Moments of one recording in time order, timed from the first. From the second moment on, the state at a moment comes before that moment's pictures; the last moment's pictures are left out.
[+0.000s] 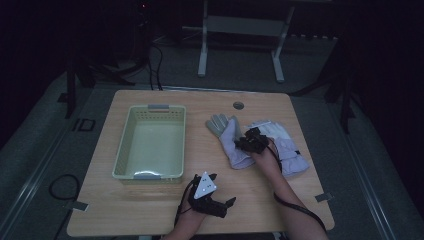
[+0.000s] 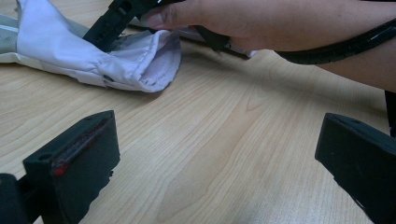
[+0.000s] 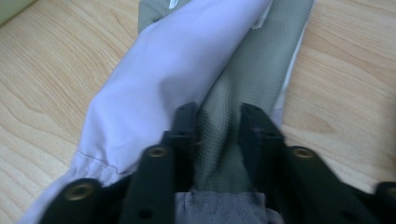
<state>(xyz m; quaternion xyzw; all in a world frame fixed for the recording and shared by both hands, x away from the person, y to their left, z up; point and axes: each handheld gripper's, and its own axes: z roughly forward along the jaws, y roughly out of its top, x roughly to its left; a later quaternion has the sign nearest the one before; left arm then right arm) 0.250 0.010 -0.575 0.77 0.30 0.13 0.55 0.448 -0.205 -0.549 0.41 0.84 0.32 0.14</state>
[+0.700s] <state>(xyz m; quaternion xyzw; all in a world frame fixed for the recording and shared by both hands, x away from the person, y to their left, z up) 0.250 0.009 -0.575 0.77 0.29 0.13 0.55 0.387 -0.210 -0.495 0.48 0.75 0.43 0.15</state>
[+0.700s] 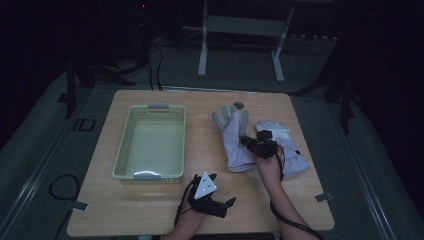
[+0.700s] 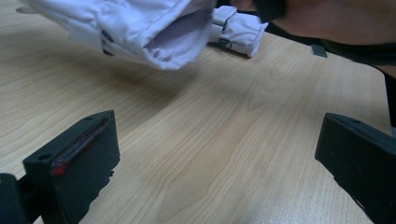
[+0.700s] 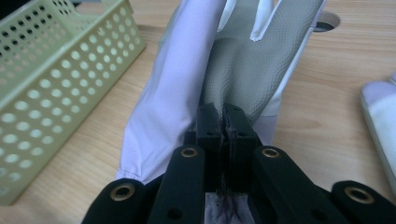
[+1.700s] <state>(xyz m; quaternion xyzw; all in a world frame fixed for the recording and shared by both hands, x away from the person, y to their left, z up) 0.249 0.009 -0.575 0.77 0.29 0.13 0.55 0.335 -0.210 -0.553 0.56 0.70 0.42 0.14</state>
